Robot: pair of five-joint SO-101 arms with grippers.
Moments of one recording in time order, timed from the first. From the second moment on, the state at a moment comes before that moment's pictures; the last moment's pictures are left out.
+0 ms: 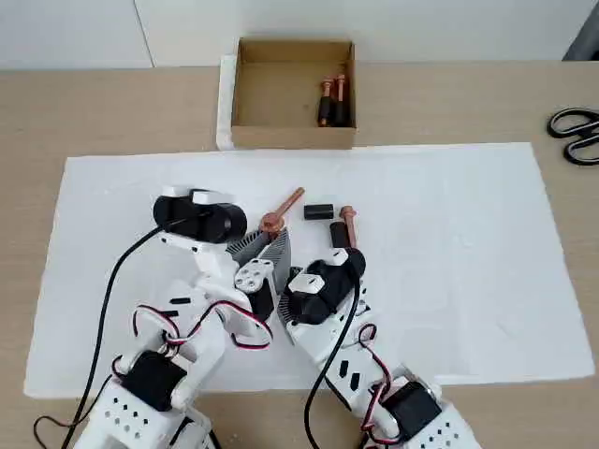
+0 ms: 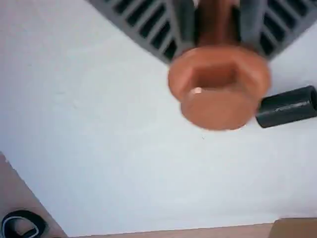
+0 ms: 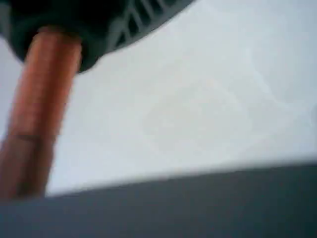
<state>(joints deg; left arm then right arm) 26.8 -74.6 70.6 38.9 26.7 -40.9 -102.3 96.1 34.5 -3.0</state>
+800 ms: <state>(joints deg) 27.2 -77.2 74.0 39.7 24.2 -40.9 -102.2 96.1 34.5 -3.0</state>
